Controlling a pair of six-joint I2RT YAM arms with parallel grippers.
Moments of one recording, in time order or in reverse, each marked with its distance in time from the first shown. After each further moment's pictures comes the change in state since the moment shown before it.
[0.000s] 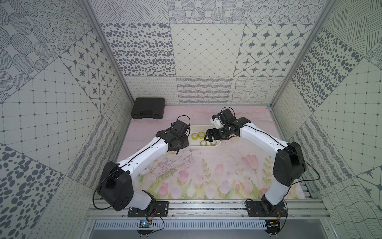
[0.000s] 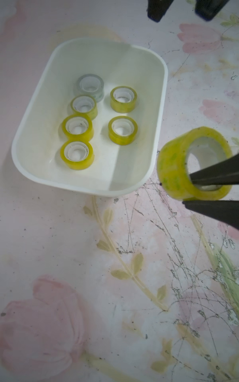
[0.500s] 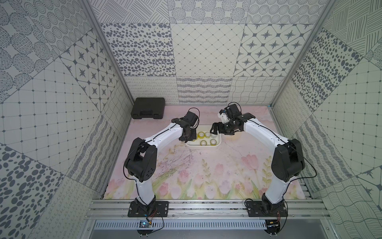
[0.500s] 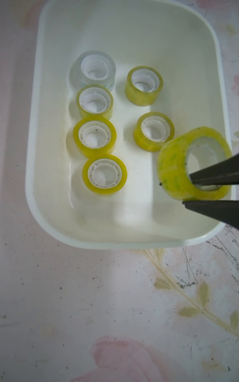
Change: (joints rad) left arm 0.016 0.374 0.284 -0.027 0.053 0.201; right arm -0.109 0.068 0.057 -0.003 0.016 0.015
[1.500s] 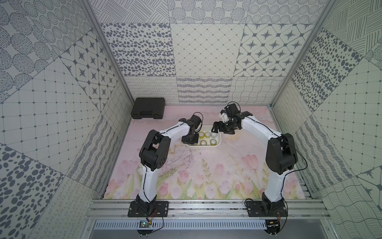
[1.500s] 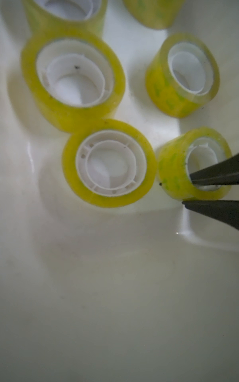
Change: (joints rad) left arm 0.003 0.227 0.103 -0.056 0.027 0.128; right arm -0.035 0.100 0.061 -0.006 0.003 -0.002
